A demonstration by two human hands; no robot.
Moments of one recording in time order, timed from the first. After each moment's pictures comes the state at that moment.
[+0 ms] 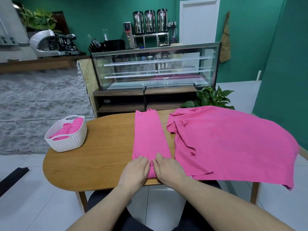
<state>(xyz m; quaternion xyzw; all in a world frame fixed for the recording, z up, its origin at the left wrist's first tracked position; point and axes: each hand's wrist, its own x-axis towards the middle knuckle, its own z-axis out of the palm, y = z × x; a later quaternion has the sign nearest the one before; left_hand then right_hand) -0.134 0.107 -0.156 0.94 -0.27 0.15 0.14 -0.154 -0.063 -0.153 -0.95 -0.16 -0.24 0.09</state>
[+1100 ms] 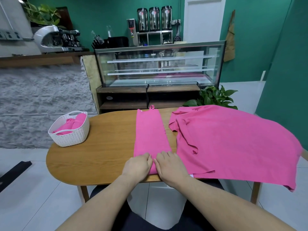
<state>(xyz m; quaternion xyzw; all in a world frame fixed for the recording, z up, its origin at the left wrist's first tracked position) -0.132 0.090 -0.140 0.98 -0.14 0.05 0.13 -0.152 -0.066 -0.168 -0.92 -0.18 -0.35 0.02</state>
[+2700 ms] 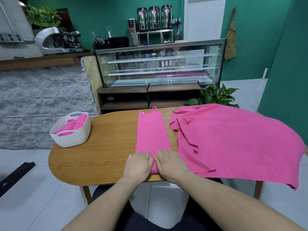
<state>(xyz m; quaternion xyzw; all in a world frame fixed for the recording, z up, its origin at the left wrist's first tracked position) -0.131 0.092 -0.144 0.97 -0.19 0.16 0.04 -0.148 -0.067 -0.155 -0.94 -0.20 -0.27 0.02</state>
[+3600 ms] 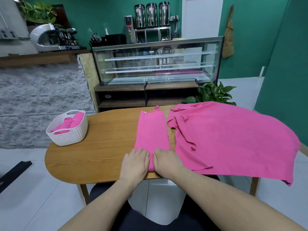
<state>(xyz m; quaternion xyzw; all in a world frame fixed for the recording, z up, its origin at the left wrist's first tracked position) -0.136 0.101 -0.161 0.94 -0.22 0.25 0.00 -0.150 -0.057 -0.147 -0.97 -0.14 -0.17 0.06</state>
